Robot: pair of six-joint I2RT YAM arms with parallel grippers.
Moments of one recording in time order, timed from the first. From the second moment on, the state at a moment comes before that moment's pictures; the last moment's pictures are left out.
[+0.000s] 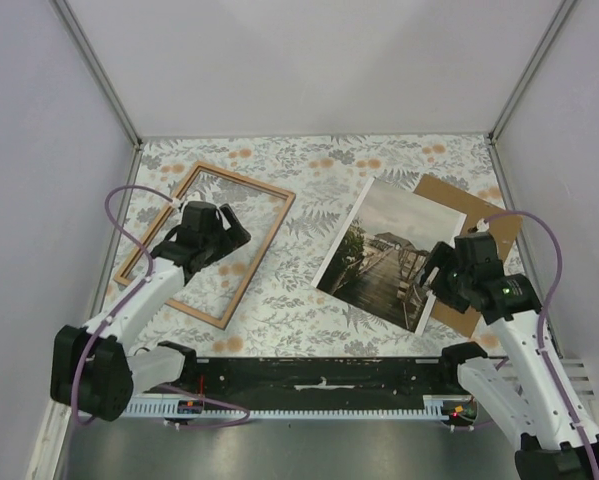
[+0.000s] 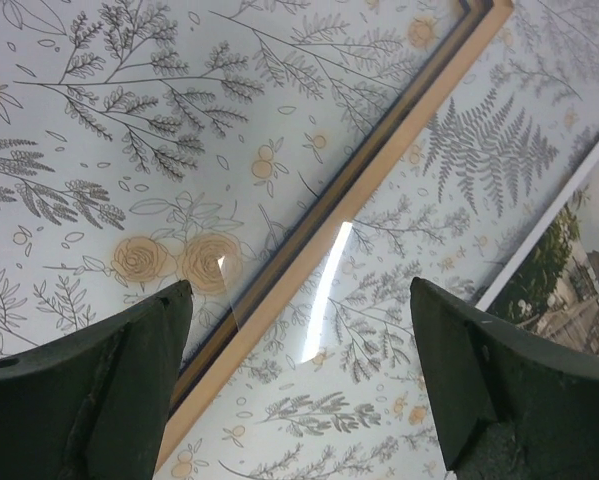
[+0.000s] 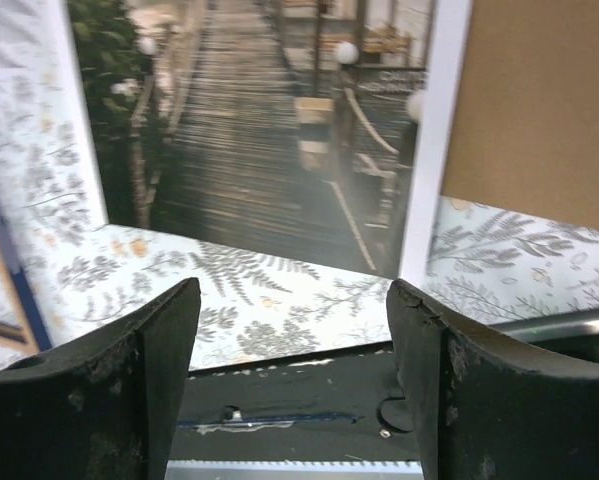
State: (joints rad) left arm -0.30 1.12 0.75 -0.38 -0.09 -0.75; right arm 0.20 0.74 0.77 -1.05 0.02 0.75
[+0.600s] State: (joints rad) left arm -0.13 1.23 0.58 -0.08 0.03 -0.80; right arm 0.27 1.02 0.82 -0.69 -0.19 0.67
